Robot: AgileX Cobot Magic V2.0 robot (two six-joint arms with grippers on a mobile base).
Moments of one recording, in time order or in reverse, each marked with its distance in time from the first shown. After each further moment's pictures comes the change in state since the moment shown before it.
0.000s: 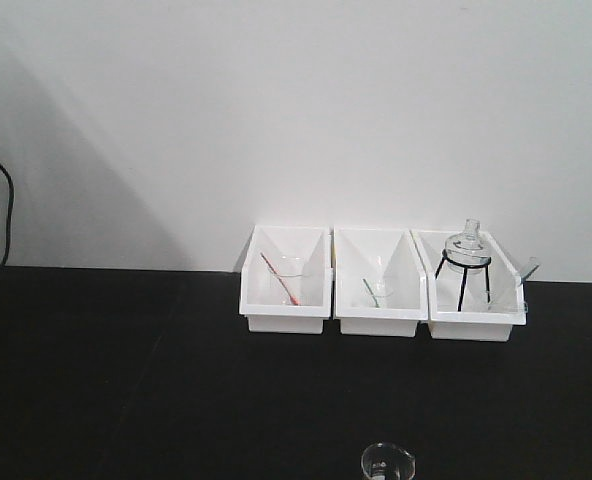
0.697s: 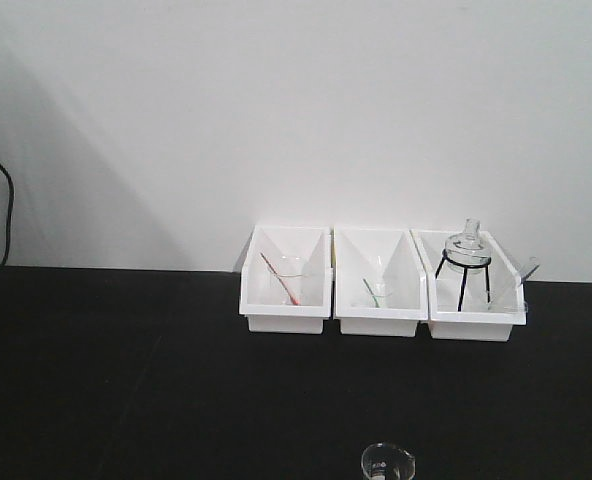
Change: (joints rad) left arm 0.000 0.000 0.000 0.000 0.000 0.000; right arm 0.000 0.000 0.000 0.000 0.000 0.000
